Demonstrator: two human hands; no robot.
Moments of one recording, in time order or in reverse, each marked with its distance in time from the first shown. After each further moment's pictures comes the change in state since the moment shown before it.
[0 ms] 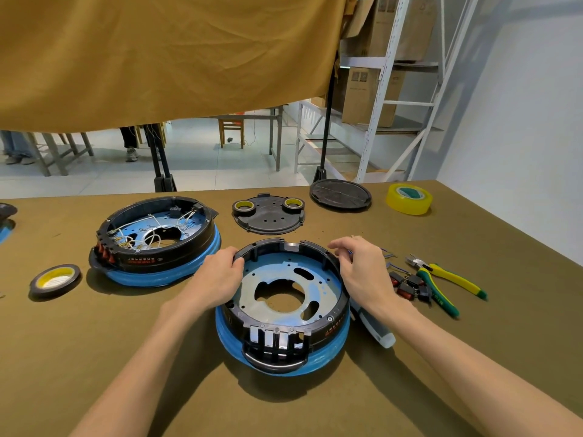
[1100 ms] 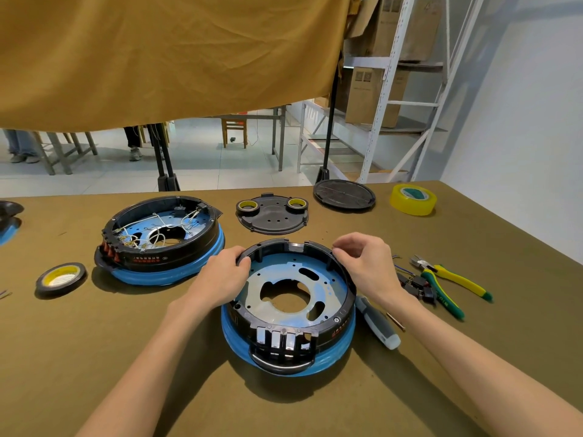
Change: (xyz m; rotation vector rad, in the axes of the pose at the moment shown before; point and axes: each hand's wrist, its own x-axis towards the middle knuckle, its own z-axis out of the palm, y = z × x) left_hand 0.005 -0.005 0.003 -0.020 0.034 0.017; right_hand 0.012 0.011 0.003 0.210 -0.030 0.097
